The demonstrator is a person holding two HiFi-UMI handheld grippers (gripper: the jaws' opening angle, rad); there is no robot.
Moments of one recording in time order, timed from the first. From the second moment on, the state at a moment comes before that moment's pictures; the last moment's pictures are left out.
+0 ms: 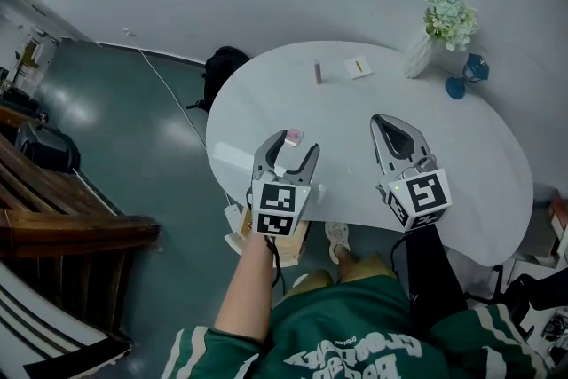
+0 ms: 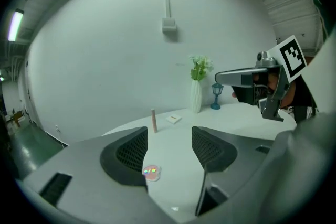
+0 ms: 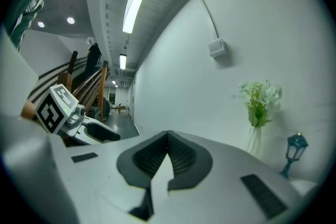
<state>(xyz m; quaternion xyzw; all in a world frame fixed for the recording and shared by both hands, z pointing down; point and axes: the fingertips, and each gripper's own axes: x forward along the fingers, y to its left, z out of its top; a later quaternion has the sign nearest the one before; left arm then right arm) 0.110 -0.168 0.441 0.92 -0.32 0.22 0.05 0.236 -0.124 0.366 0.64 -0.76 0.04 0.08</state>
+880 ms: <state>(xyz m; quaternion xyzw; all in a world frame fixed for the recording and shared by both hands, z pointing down) 0.101 -0.233 0.605 0.85 -0.24 0.45 0.12 0.237 -0.181 0.428 0.59 -0.79 0.08 0.09</state>
